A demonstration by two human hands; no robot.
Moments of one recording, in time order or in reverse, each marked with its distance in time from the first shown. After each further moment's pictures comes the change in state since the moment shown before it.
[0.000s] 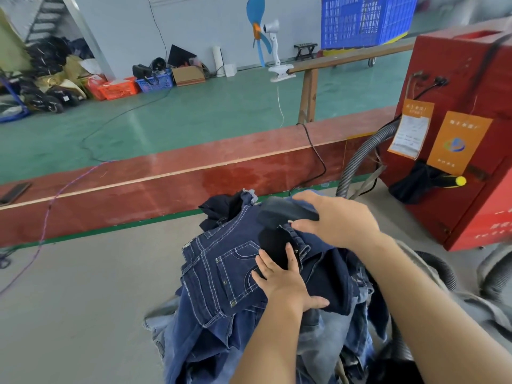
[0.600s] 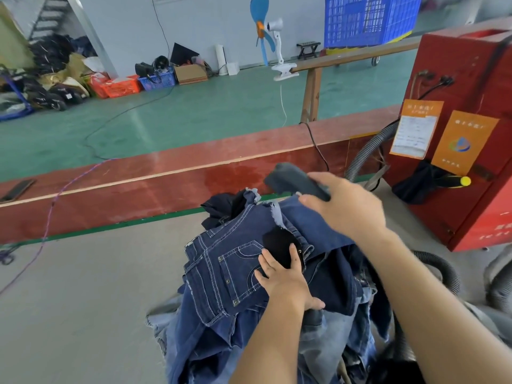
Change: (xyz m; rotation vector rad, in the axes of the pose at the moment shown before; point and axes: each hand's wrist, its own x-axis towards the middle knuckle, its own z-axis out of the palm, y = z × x) left_hand -0.003 -0.004 -0.006 -0.015 -0.033 0.037; right_hand 0.004 -0.001 -0.010 0.287 0.193 0.164
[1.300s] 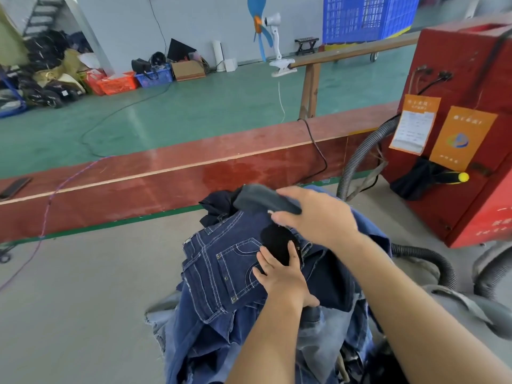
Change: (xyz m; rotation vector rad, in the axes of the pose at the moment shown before) left_hand -0.002 0.001 0.000 -0.005 0.001 0.008; right_hand -0.008 -0.024 0.022 -0.067 -0.165 -0.153
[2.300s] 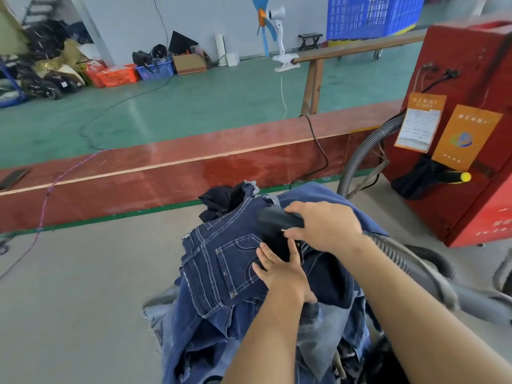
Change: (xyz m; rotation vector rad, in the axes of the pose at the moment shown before) left_hand 0.012 0.003 0.003 0.010 -0.034 -0.037; right_hand -0.003 0.009 0.010 -0.372 -0.153 -0.051
